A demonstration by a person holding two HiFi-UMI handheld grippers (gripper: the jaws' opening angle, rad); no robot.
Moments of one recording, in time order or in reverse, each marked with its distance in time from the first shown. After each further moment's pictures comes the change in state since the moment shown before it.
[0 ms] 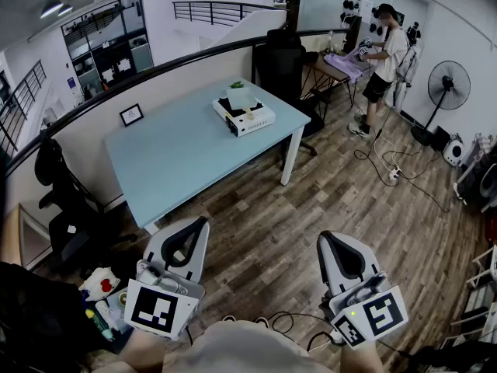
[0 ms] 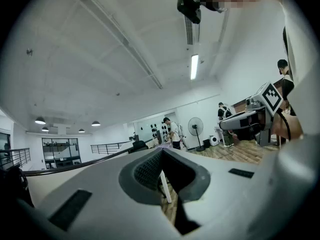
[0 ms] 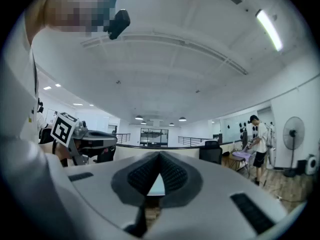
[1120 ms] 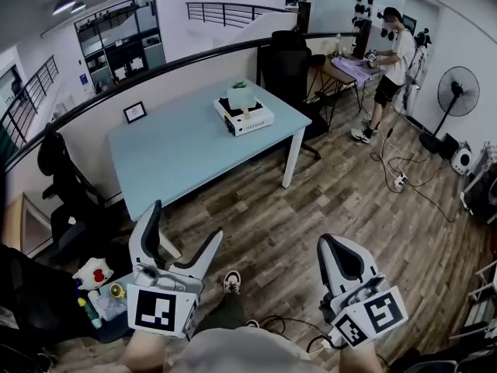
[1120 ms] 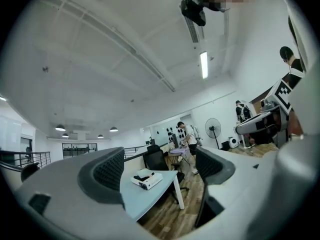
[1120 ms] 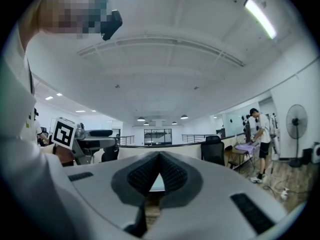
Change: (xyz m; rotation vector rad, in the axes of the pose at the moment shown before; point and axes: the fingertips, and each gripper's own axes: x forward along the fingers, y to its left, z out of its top) left arm 0.024 -0.041 0.008 0.037 -0.062 0.216; right arm -0.035 -0.068 -0.031 0.073 0.002 0.042
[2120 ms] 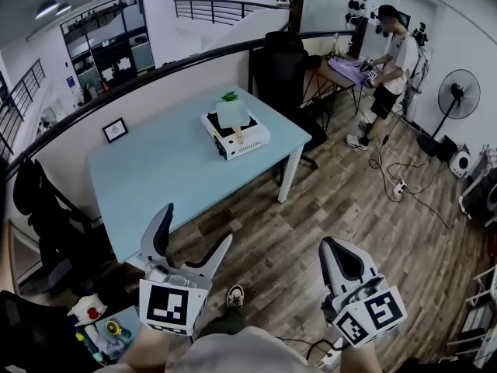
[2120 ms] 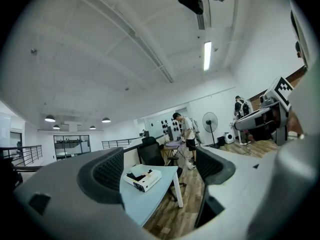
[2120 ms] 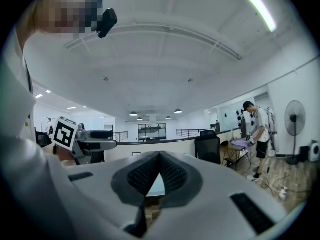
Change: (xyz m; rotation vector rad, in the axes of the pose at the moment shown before) left arm 0.205 0.053 -0.068 -0.041 0.099 -0.095; right arm 0.173 -0.109 -0.012 0.026 0.066 -0.062
